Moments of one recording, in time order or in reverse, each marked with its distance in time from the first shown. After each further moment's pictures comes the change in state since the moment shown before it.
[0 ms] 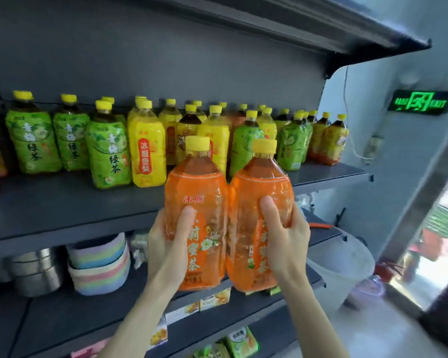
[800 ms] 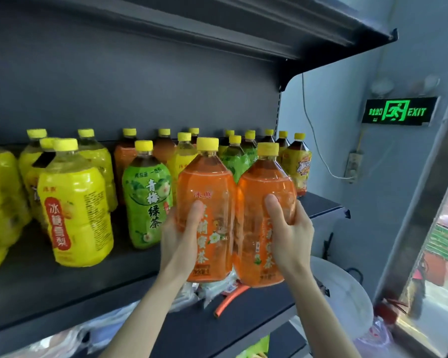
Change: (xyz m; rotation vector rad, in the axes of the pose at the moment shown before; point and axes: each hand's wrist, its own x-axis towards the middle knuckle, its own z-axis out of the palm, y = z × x) left_hand 0.151 -0.088 0.313 0.020 -0.121 0.042; right_hand 0.294 0.110 -0.158 -0.071 0.139 -0.100
